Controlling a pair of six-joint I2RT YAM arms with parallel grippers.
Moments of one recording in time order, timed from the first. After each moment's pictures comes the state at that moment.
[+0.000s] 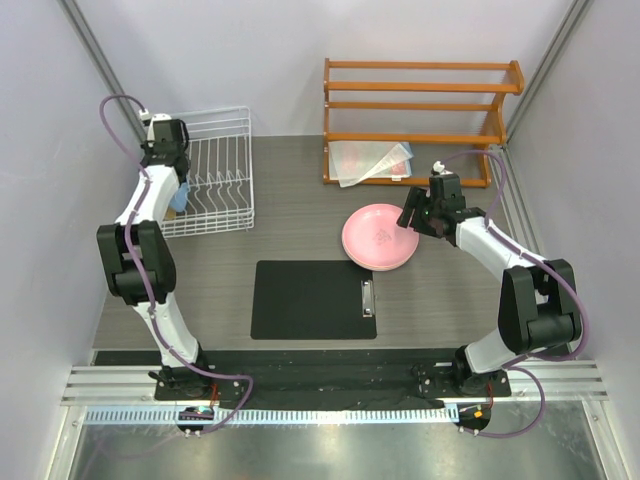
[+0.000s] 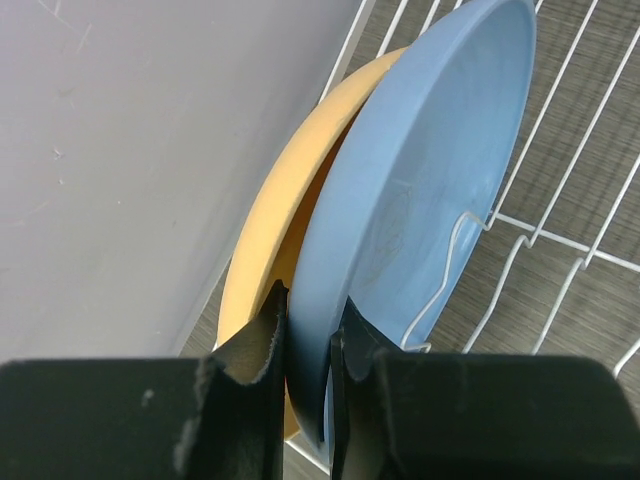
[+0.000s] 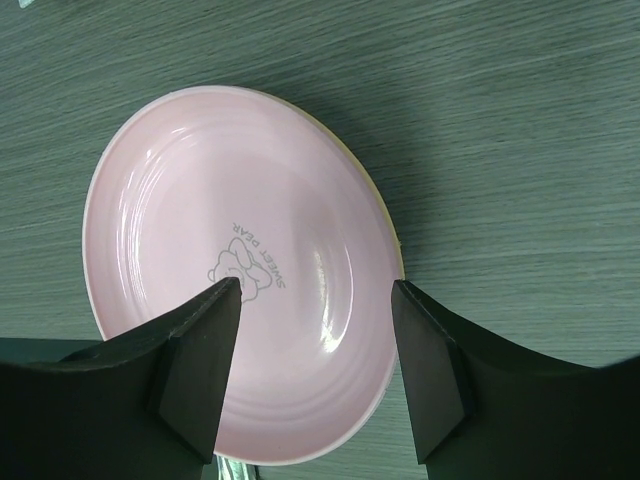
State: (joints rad) left arm 0.08 1.90 1.62 -0.39 -0.60 0.00; right arm 0.18 1.52 0.97 -0.25 -0.02 0.44
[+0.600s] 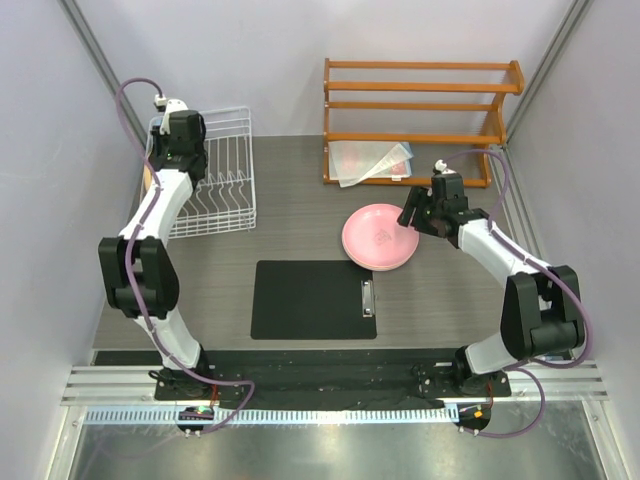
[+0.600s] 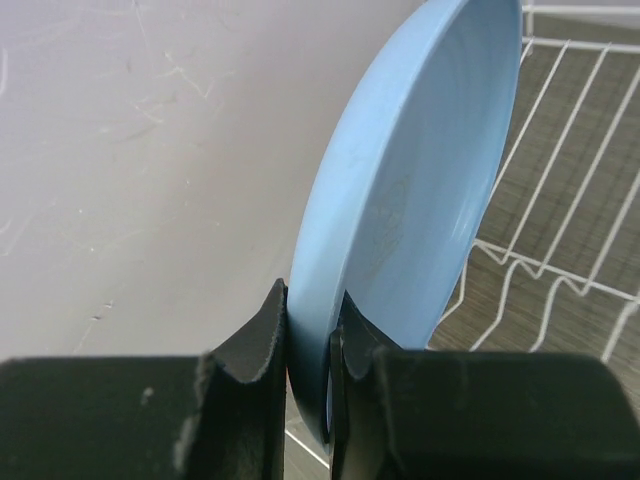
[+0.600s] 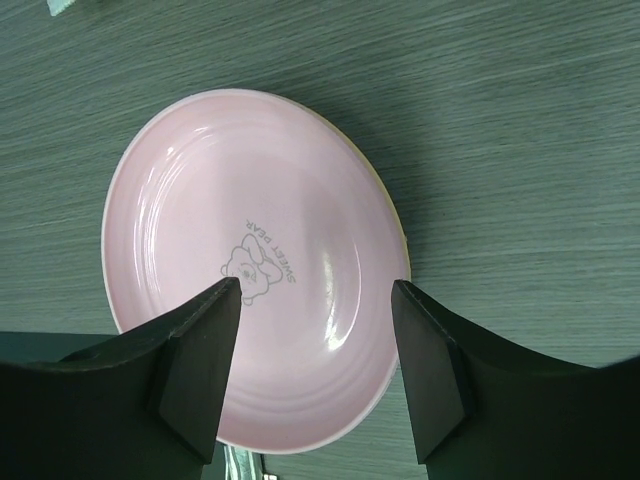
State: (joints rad) left arm -0.04 1.79 1.57 -0.27 -0.84 0.14; right arm 0.18 1.49 0.96 -0.25 -0.03 0.44
